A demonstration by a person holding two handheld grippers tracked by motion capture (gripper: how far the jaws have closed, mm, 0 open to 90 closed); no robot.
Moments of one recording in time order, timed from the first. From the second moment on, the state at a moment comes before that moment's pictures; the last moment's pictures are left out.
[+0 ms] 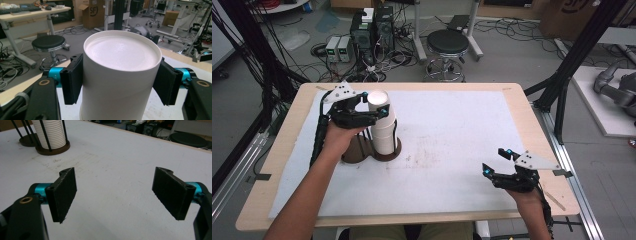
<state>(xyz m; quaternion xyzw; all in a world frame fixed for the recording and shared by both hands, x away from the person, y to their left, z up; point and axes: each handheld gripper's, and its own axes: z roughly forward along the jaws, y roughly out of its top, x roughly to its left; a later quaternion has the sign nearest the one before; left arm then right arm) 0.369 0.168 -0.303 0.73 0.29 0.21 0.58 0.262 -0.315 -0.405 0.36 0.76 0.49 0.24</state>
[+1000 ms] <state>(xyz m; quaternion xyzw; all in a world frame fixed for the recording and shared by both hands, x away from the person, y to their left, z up) 0.316 0.228 -0.272 0.67 0.28 0.21 0.65 0.266 -0.305 -0.405 0.36 0.76 0.50 0.22</state>
